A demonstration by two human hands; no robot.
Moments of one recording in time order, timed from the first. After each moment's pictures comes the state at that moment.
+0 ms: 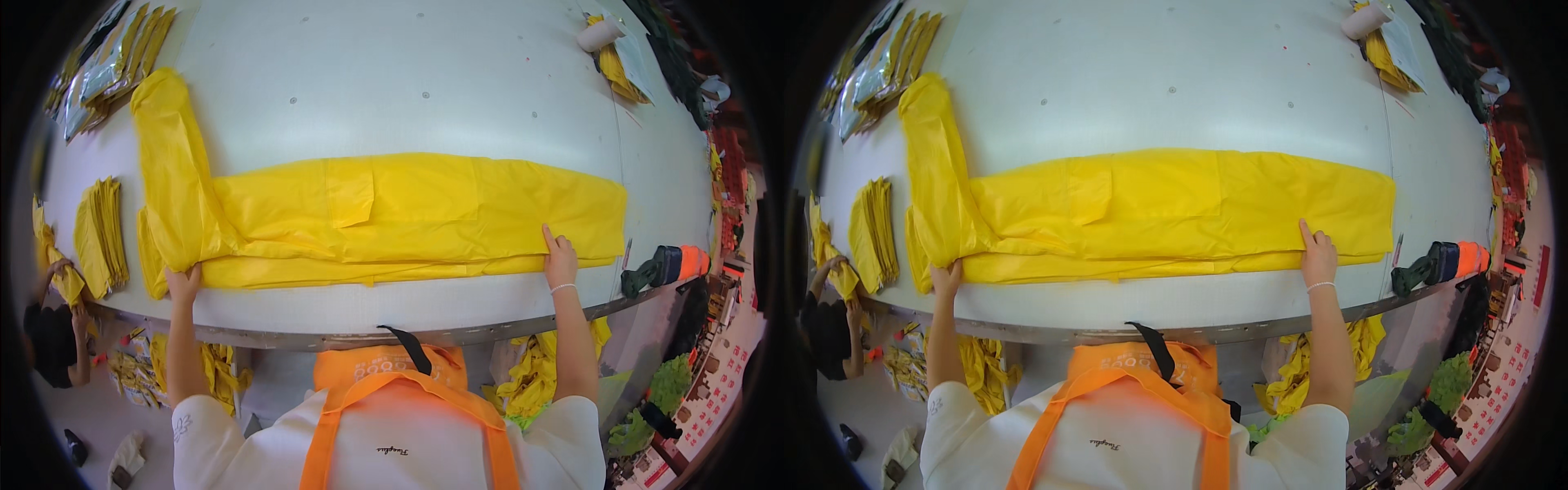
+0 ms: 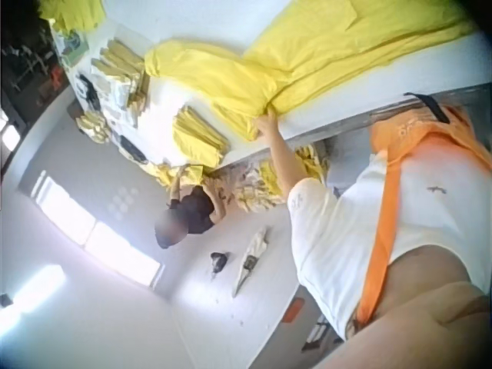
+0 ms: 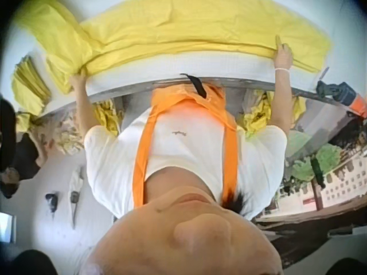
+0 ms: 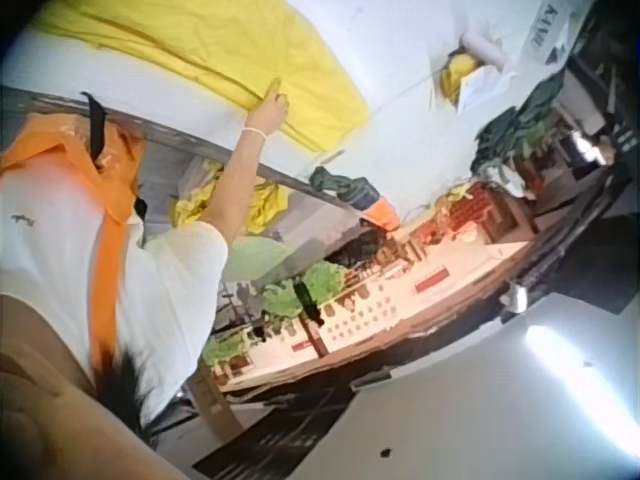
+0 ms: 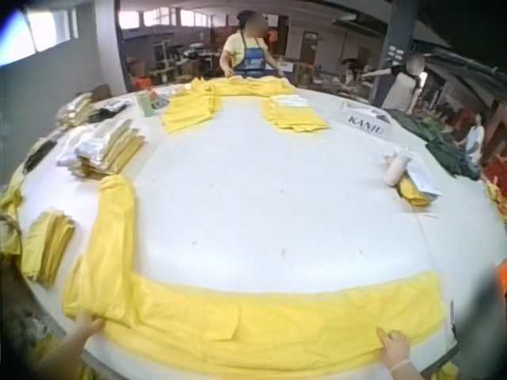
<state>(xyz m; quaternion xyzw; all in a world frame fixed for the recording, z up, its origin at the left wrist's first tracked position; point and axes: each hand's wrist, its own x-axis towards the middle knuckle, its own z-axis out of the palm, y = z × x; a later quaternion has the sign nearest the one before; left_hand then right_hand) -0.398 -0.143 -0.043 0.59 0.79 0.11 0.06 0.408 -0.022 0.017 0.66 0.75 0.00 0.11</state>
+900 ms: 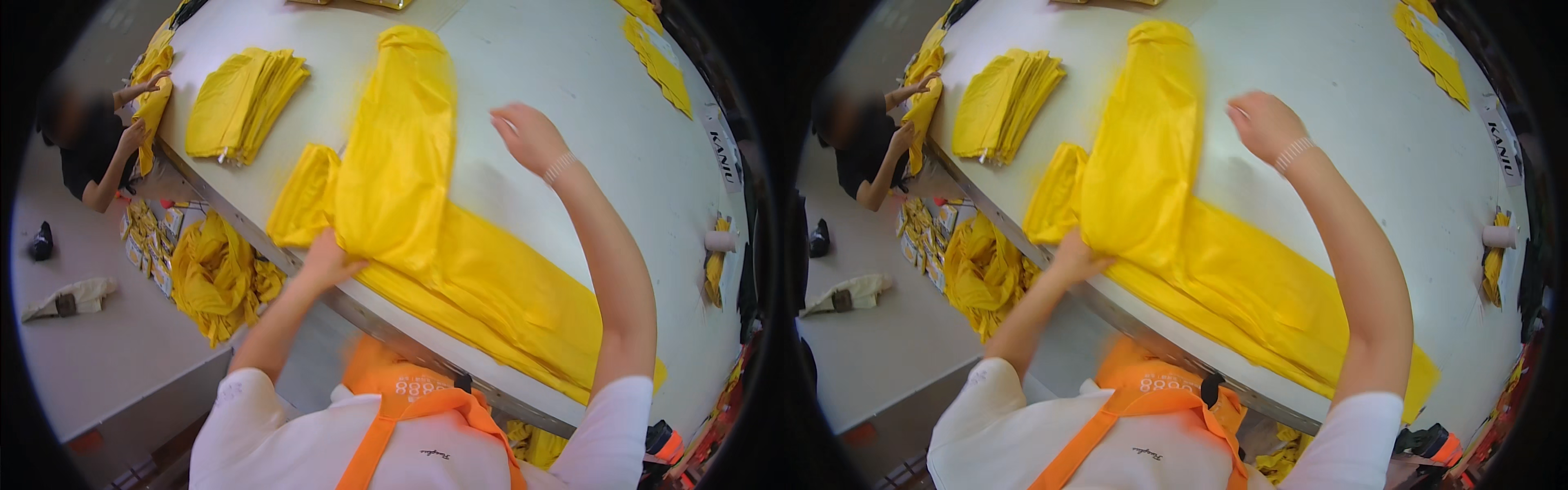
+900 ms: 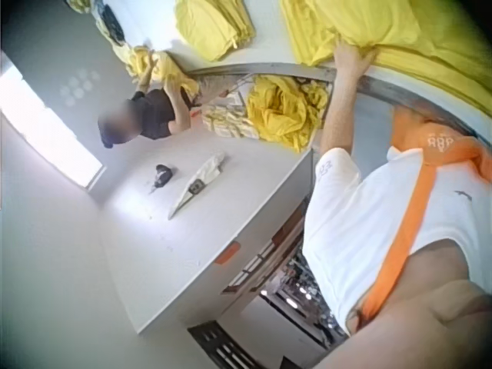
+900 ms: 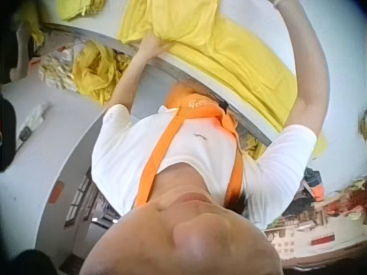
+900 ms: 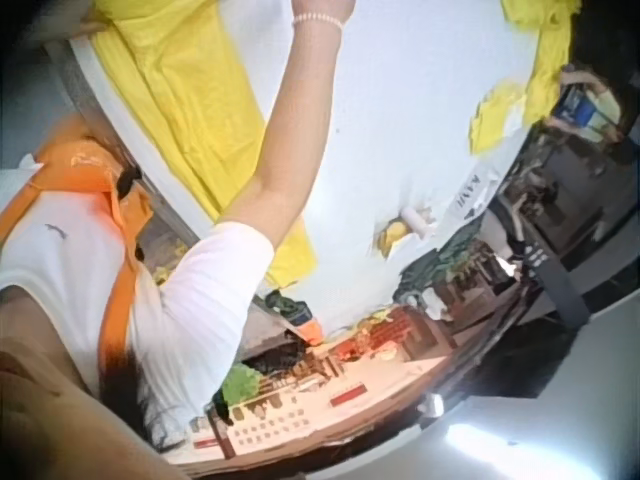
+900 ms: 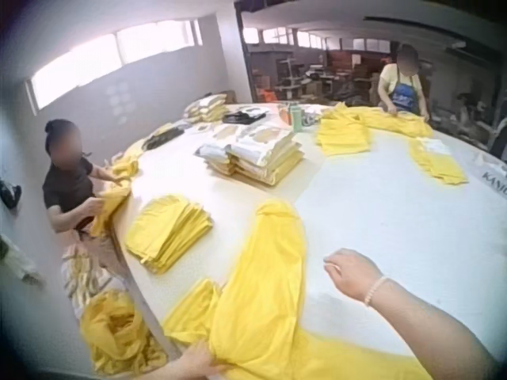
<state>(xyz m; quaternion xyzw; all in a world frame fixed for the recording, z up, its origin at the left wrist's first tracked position) -0.357 -0.189 0.018 0.59 0.77 0.16 0.19 -0.176 0.169 0.123 0.24 0.94 -0.23 -0.10</state>
